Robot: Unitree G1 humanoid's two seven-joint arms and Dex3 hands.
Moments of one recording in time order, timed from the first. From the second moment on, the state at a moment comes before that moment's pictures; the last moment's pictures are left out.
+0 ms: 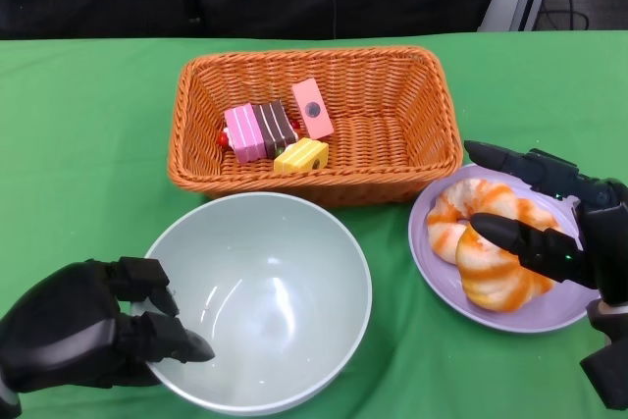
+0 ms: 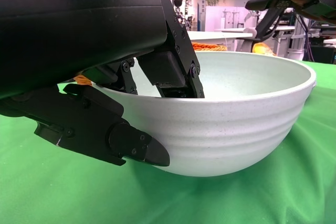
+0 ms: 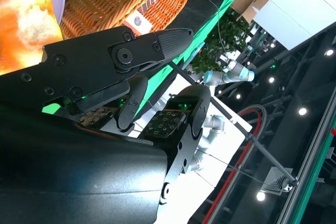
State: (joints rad) left arm -0.51 0.73 -0.74 0.82 1.17 -1.05 1.06; right arm -0.44 -0.22 0.07 0.98 -0.42 -1.26 -0.38
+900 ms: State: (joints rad) left arm -0.50 0.73 -0.63 0.81 0.98 -1.24 0.69; right arm -0.44 -0.21 0.07 0.98 -0.43 -1.27 -0.38
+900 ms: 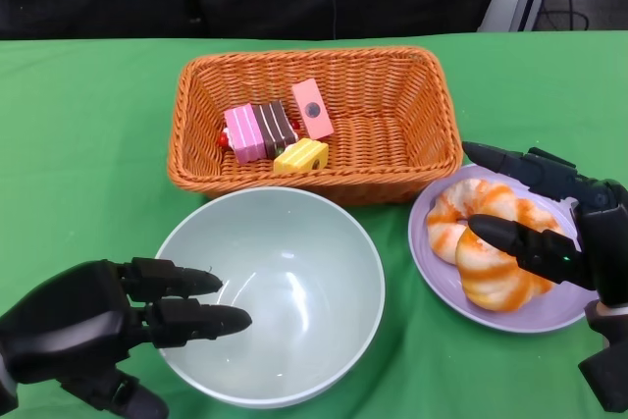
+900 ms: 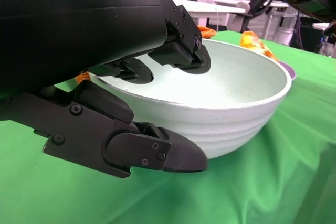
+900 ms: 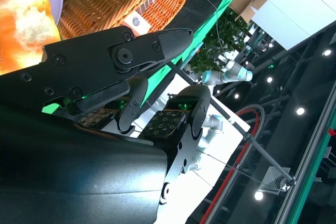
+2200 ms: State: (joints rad) left arm -0.53 0.54 -0.39 1.03 0.38 -1.37 0.44; right arm -0.44 -0.21 0.07 1.01 -0.45 -1.28 -0.39
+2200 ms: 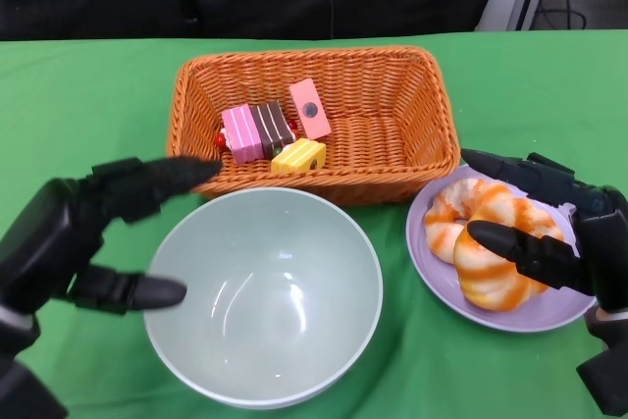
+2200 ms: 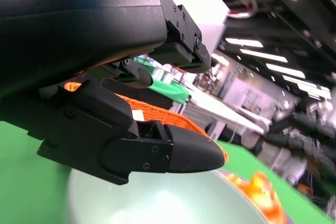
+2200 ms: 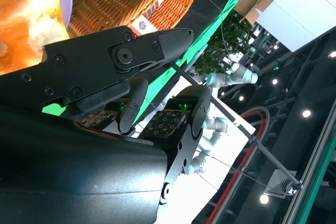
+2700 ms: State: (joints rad) left arm -0.50 0.28 -0.08 0.97 -0.37 -1.12 -0.36; right arm -0.44 -0.19 0.07 1.02 -0.32 -1.28 -0.26
